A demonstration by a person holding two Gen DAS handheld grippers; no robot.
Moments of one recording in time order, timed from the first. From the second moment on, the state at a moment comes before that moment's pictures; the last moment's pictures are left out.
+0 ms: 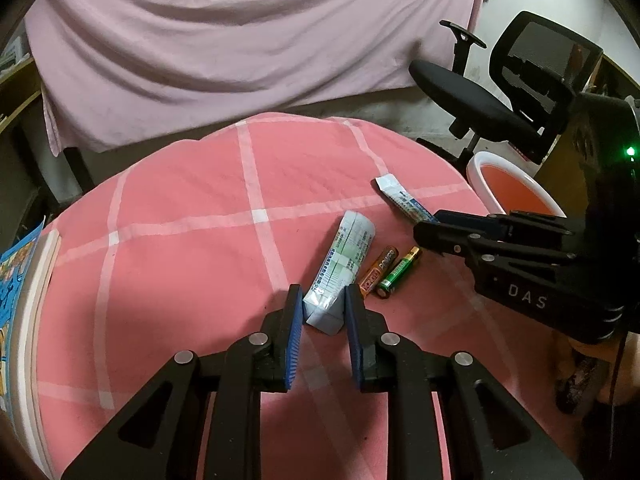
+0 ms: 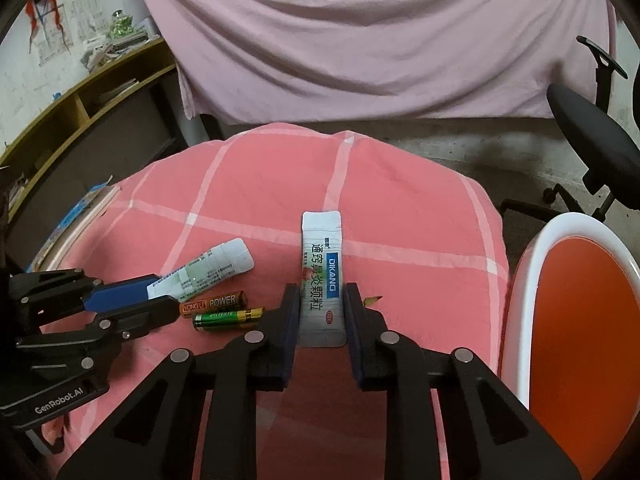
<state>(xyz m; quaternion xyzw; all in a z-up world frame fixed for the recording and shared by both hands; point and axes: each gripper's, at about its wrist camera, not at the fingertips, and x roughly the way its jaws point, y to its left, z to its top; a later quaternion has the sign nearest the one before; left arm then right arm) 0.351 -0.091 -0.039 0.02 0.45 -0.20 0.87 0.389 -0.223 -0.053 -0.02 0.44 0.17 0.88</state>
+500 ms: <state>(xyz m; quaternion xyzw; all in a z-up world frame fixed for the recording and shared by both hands) 0.352 -0.108 -0.049 0.08 0.44 -0.19 0.87 0.381 -0.229 -0.045 0.00 0.42 0.17 0.89</state>
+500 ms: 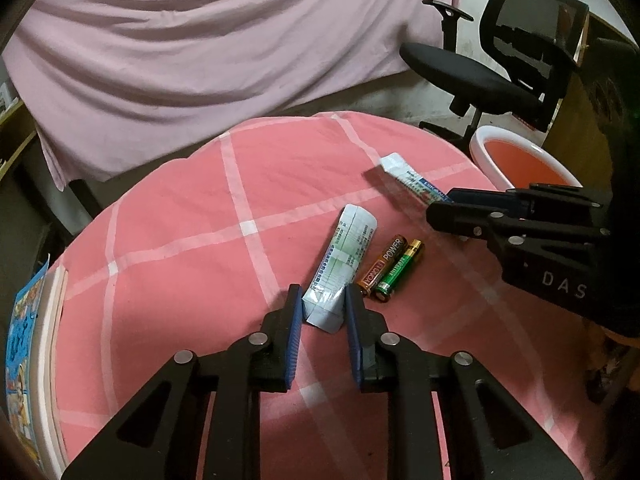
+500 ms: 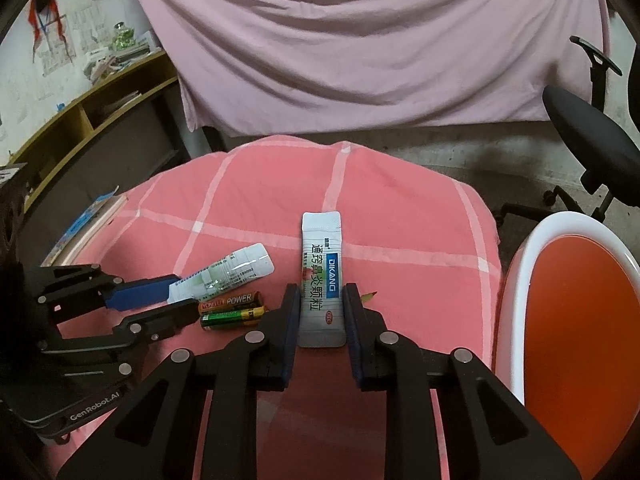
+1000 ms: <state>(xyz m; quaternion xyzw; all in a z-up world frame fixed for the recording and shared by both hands) 0.290 -0.072 -0.005 -0.04 0.28 -0.14 0.95 0.329 -0.227 -0.006 -0.03 0.25 0.19 0.95</state>
